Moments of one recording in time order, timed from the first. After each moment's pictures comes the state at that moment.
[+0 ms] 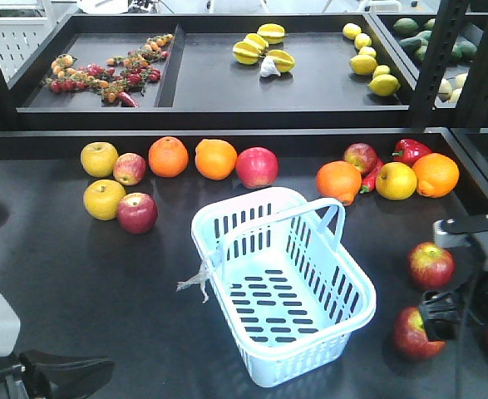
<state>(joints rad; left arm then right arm) -0.61 0.75 -0.36 -0.70 0.35 0.57 0.04 1.47 -0.81 -0.07 0.81 -0.02</state>
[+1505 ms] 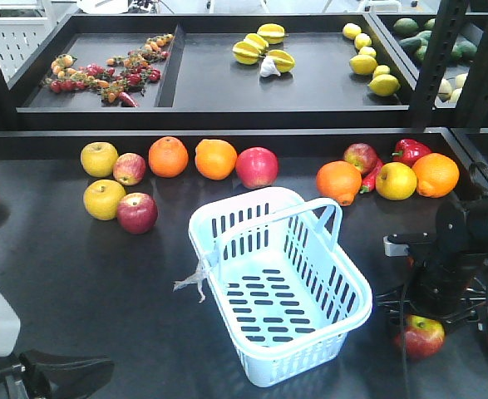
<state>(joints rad) -0.61 0.75 -0.36 -0.70 0.35 0.57 0.04 2.00 -1.06 0.01 0.73 -0.02</state>
